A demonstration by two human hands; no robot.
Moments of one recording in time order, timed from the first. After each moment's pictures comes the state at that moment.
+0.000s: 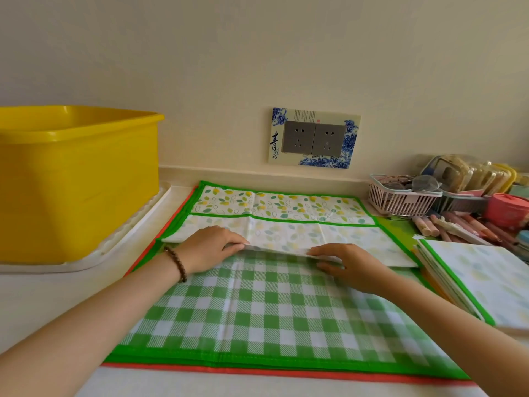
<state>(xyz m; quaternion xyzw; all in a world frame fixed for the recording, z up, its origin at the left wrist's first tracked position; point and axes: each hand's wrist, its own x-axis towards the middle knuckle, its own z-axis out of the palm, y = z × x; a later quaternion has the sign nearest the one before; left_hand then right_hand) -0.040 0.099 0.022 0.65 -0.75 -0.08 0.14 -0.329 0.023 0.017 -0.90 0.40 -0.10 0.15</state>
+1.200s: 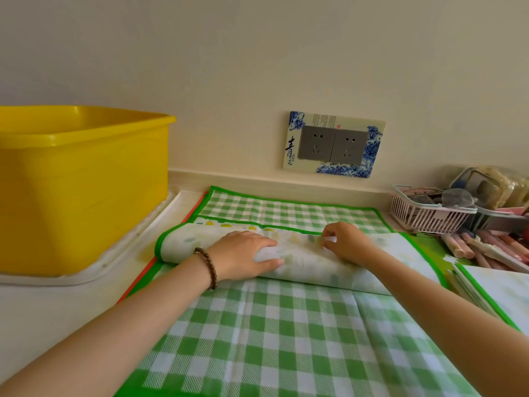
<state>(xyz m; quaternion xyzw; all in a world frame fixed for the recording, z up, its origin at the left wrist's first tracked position) -0.060 0.070 0.031 0.66 -0.75 -0.06 0.07 -0.269 -0.078 0.019 -0.86 0.49 -0.12 0.06</state>
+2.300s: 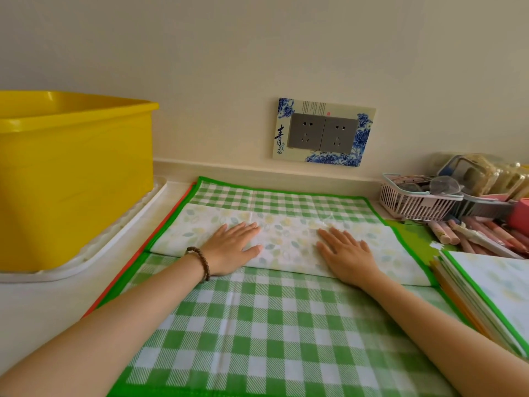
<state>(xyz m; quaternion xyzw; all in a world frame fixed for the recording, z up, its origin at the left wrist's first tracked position) -0.046 0.040 -0.014 0.67 -0.73 -0.10 0.05 -0.298 -0.040 -0.017 -0.83 0.55 -0.06 0.07</state>
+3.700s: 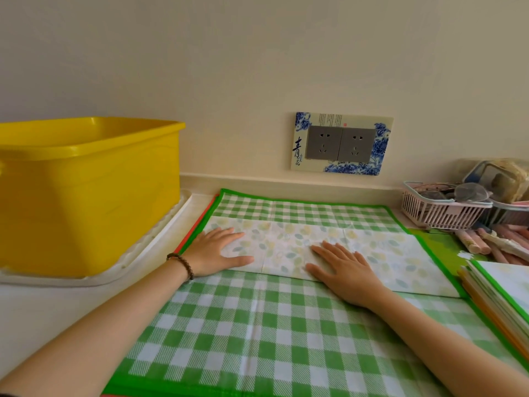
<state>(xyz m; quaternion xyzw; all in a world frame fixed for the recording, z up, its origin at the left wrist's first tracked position) 0.022 0.066 -0.009 0.73 -0.67 -0.12 0.10 -0.270 -0.004 -0.012 -0.88 0.47 -0.06 0.11</state>
